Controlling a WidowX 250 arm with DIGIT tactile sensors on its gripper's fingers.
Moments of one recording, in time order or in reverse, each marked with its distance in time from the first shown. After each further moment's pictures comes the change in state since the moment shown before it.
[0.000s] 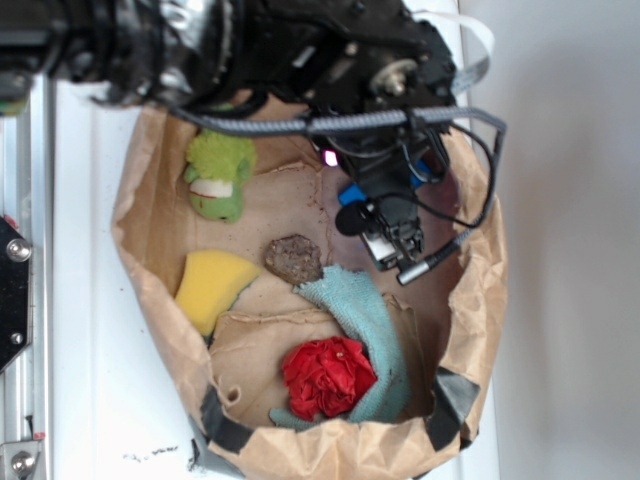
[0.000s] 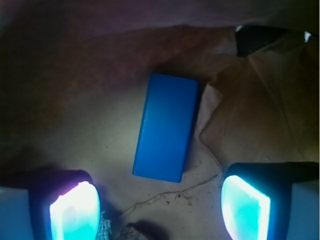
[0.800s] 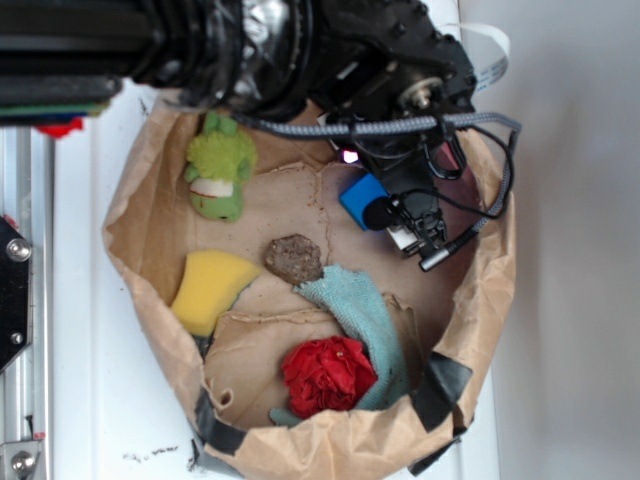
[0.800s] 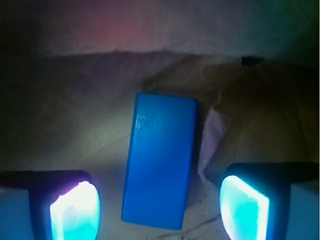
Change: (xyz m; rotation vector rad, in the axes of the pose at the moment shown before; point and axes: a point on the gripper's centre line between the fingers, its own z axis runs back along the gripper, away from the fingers) arm 0.011 -0.002 -0.023 0.037 -0.027 0.043
